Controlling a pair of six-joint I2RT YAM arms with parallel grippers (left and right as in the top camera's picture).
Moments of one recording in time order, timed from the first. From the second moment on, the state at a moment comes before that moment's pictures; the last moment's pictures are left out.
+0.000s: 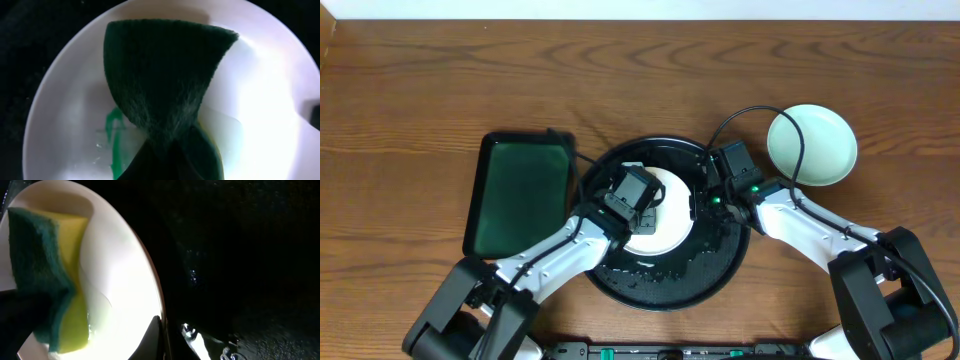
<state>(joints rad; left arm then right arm) -0.65 1.59 0.74 -0.25 -0.14 -0.62 0.47 1.70 0.84 -0.27 -0.29 0.44</state>
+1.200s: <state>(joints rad) -0.61 1.66 0.75 -0.09 -0.15 -0.66 0.47 1.70 0.84 -0.31 -0.29 0.49</state>
